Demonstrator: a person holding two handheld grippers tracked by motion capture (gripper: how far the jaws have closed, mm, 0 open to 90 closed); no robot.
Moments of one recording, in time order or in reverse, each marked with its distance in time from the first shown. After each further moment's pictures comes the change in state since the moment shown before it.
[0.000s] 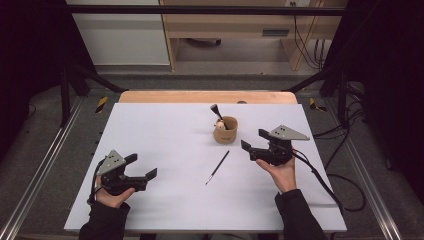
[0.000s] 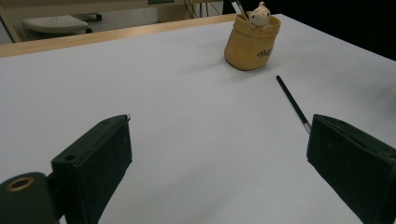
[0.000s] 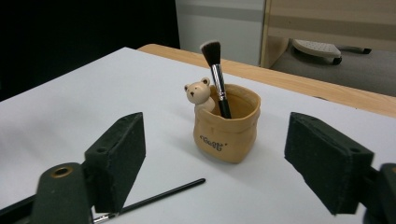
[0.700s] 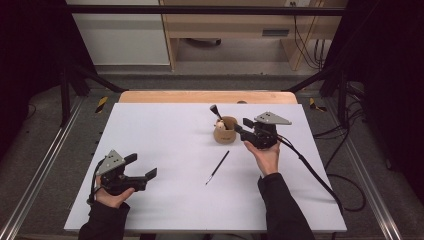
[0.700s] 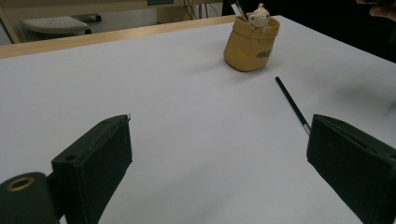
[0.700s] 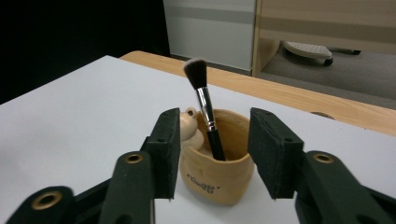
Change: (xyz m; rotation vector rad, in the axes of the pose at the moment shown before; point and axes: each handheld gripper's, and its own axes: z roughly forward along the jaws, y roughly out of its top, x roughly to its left) left arm 0.001 0.000 -0.001 -0.002 -0.003 0.003; right arm -0.005 0.017 0.054 -0.001 -0.039 0.012
